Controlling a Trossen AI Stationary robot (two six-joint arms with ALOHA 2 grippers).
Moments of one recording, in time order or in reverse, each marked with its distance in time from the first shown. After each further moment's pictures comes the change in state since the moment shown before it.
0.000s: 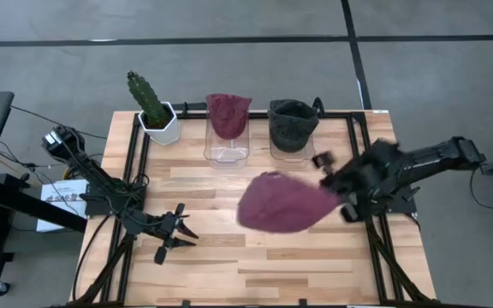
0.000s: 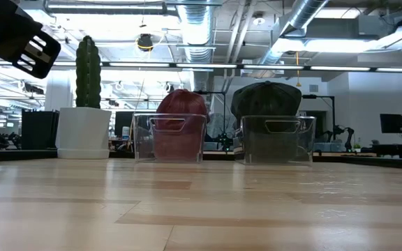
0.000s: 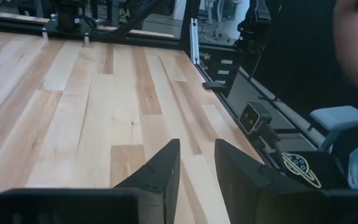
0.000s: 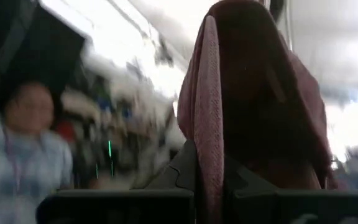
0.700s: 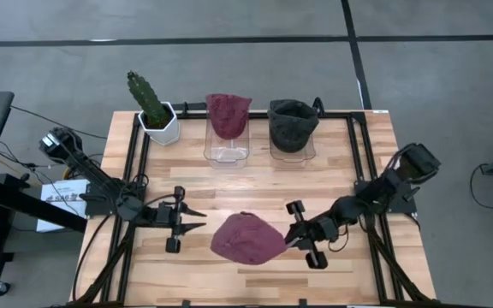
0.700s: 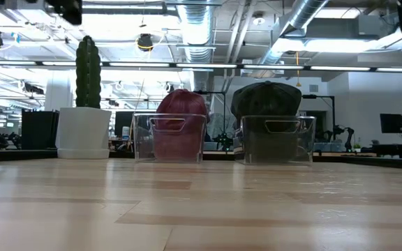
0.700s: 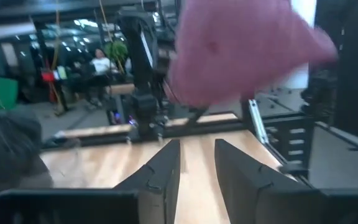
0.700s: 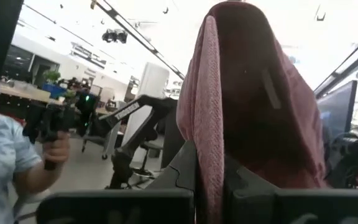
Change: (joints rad) left arm 0.098 0.000 0.101 0.242 -0.170 0.455; right arm 0.355 0.634 -0.159 0.751 0.573 -0.102
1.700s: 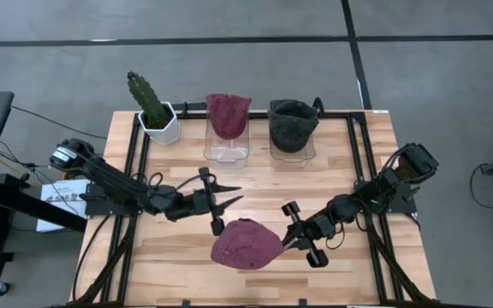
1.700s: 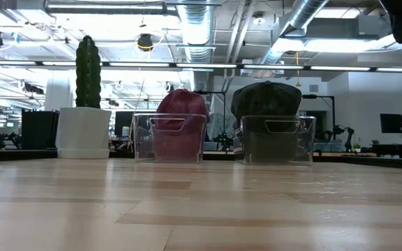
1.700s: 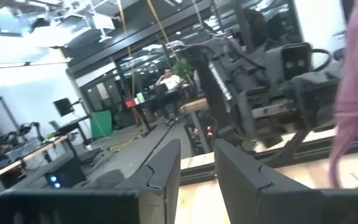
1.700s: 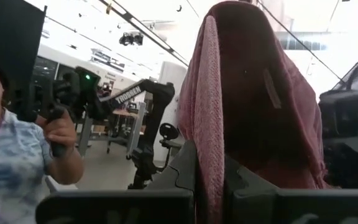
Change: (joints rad) left arm 0.274 0.293 0.412 -0.008 0.011 0.345; right arm -0.033 0.017 0.001 -0.018 -0.105 0.101
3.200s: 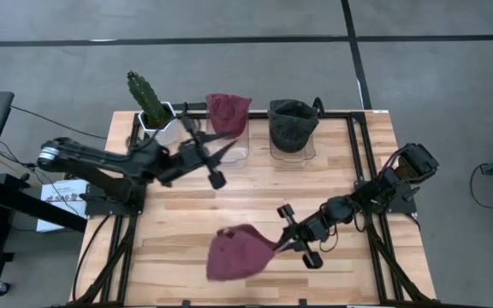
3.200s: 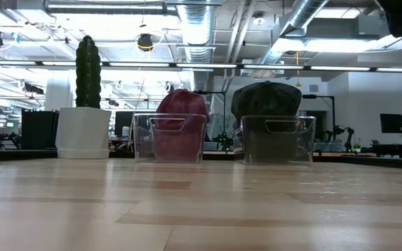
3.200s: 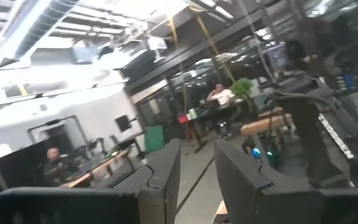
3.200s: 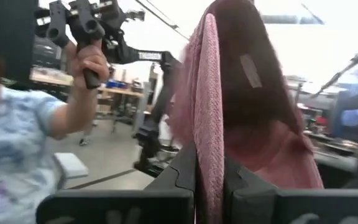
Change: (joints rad) left arm 0.240 -0.163 0.320 -0.334 0.075 0.127; right arm -0.009 -0.002 0.042 -0.146 -0.002 0.003
